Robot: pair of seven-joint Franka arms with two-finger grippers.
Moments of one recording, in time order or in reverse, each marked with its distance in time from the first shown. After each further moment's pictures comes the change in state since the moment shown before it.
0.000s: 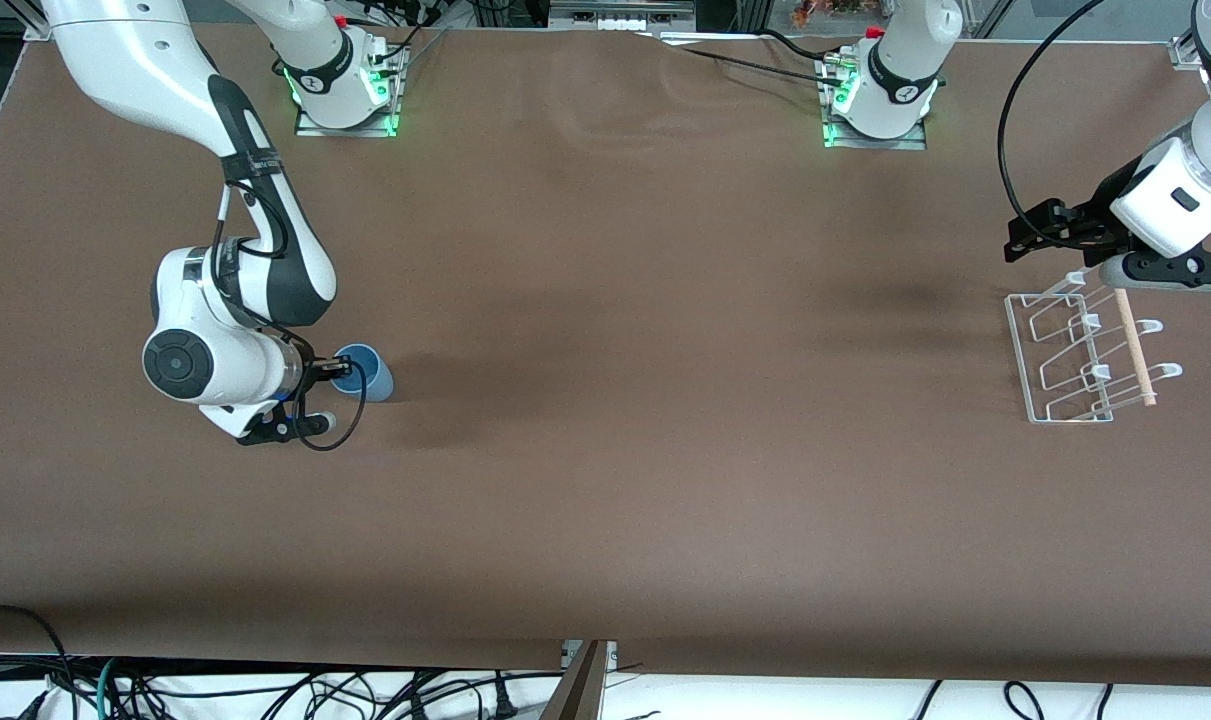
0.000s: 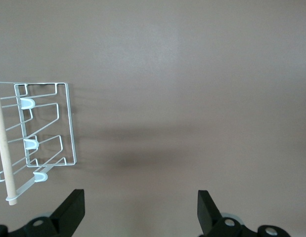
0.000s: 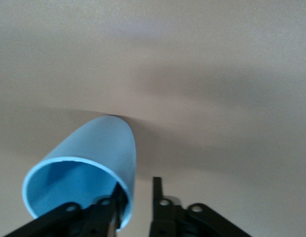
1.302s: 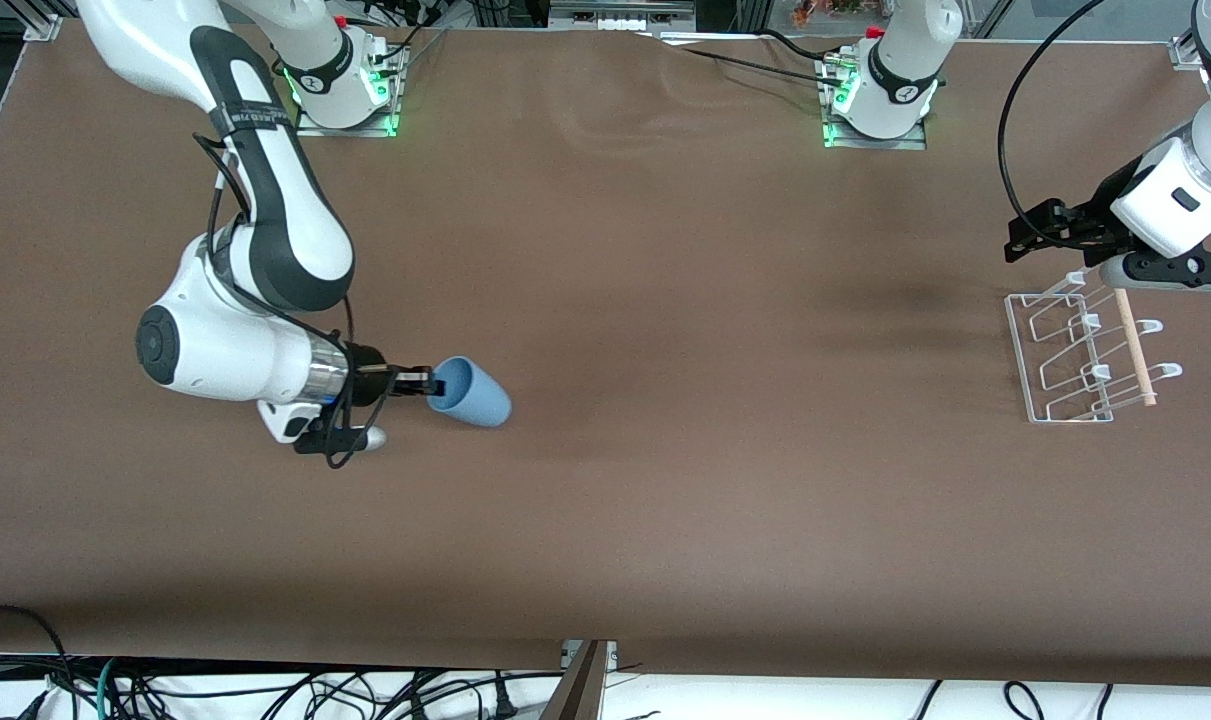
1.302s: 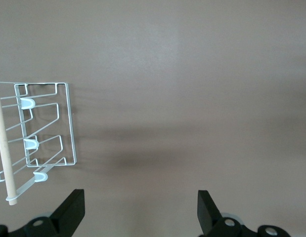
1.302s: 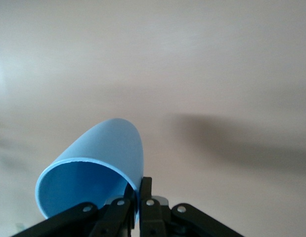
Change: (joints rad) left arm 0.000 0.000 0.000 0.000 0.000 0.000 0.000; right arm 0.116 -0.006 0.027 0.179 0.592 0.021 0.081
